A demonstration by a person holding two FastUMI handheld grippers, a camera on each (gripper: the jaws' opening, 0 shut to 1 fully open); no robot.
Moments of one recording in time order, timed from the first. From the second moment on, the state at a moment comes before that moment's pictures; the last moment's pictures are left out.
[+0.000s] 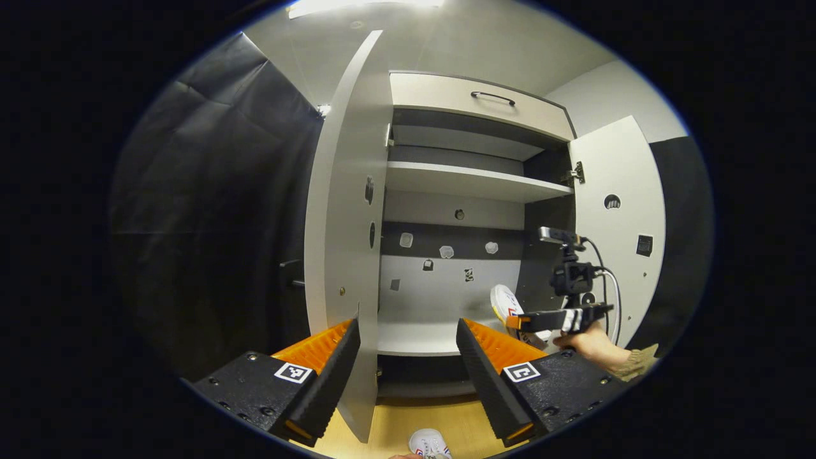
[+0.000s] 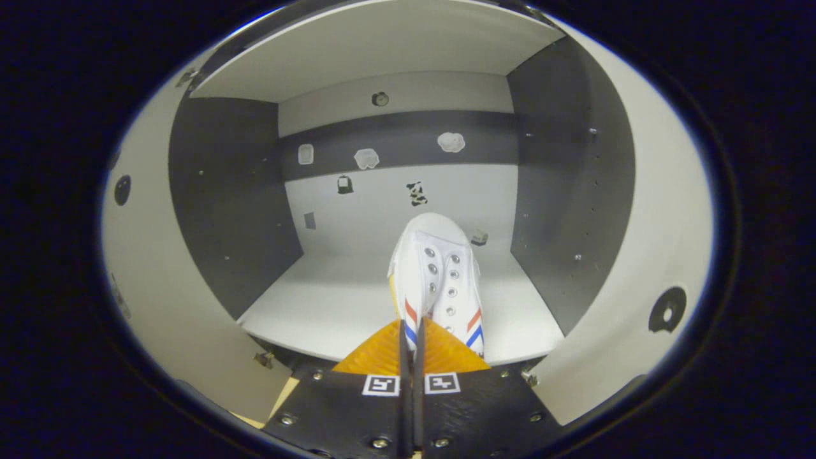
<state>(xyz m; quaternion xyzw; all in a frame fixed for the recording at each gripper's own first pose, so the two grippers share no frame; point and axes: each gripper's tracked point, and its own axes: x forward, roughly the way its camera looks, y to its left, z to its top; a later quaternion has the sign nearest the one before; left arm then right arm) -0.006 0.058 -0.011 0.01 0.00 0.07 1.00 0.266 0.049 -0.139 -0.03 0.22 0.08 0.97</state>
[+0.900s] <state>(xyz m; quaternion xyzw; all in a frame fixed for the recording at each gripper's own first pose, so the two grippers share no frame) -0.004 0.058 -0.013 0.03 -0.01 0.08 1.00 0.367 0.059 -0.206 -0.03 0.31 0.05 0.95</state>
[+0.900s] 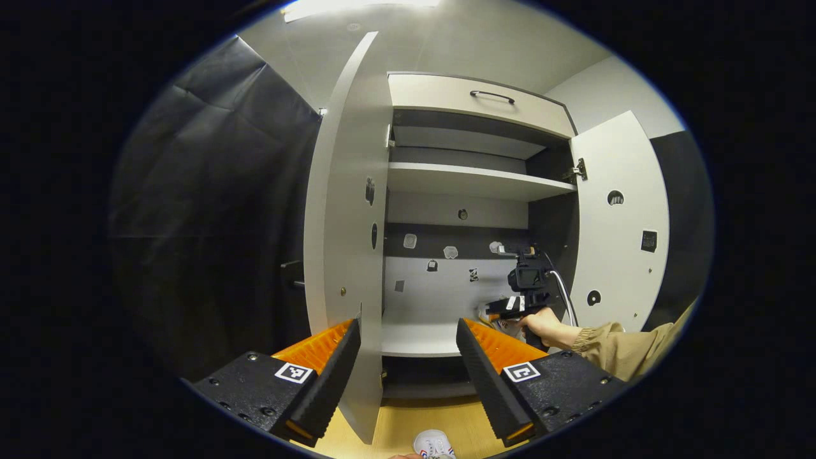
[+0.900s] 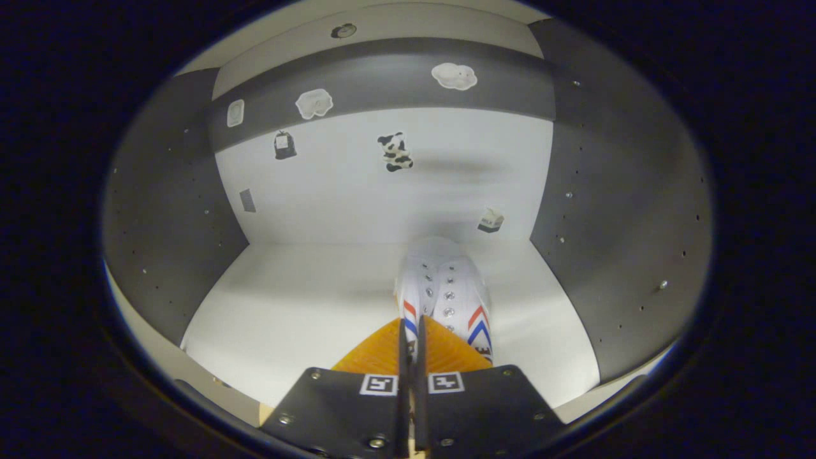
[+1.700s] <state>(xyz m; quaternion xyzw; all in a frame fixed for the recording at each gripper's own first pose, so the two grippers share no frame) 0.015 0.033 -0.082 0.02 0.04 0.06 1.00 0.180 0.068 -0.011 -0.01 0.08 0.13 0.99</state>
